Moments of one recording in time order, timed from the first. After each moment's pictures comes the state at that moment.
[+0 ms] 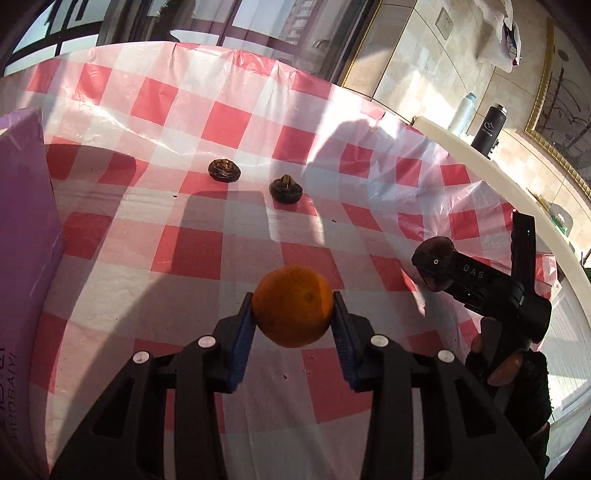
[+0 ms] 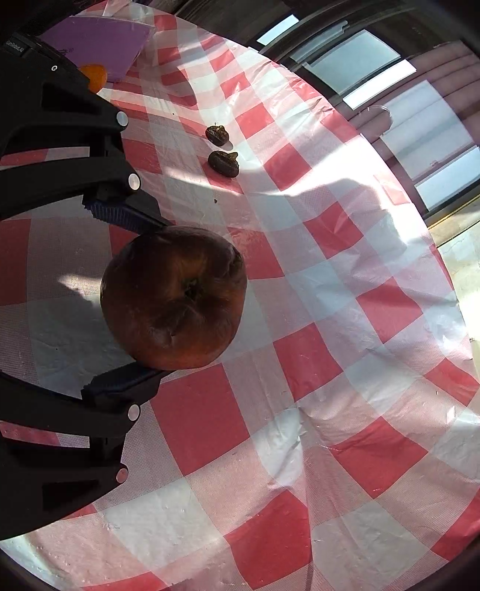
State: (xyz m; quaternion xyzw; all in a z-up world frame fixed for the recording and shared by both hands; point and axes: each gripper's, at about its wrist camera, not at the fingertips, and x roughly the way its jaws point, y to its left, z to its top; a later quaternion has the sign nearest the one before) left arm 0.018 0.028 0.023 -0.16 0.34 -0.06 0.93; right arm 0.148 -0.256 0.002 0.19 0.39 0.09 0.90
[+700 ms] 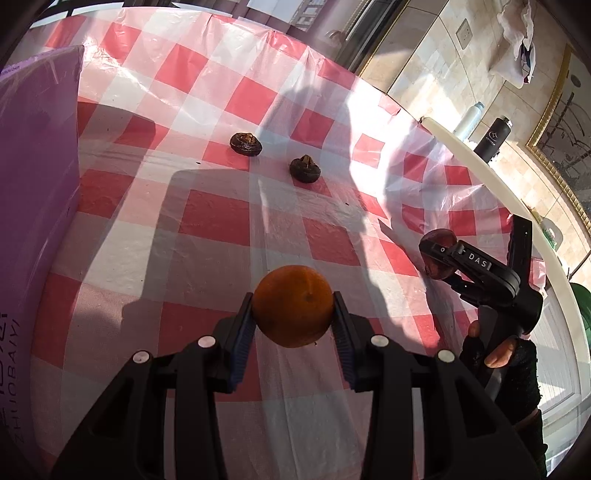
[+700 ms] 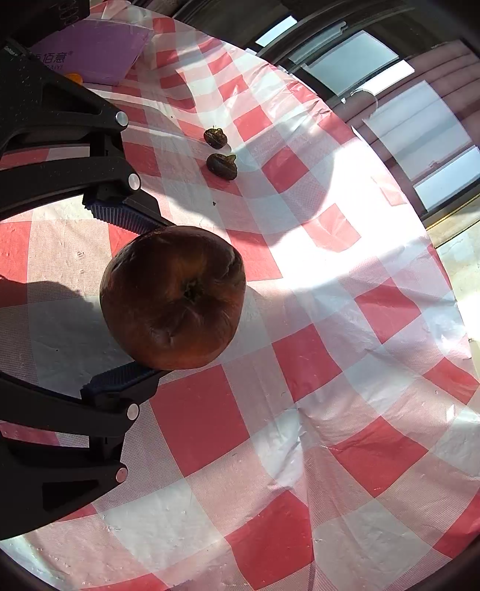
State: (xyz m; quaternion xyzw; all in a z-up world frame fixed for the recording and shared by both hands) left arm 0.010 0.047 0.009 -0.20 0.37 -0.08 0.91; right arm 0.146 -0.256 0.007 0.19 0.39 0.09 0.90
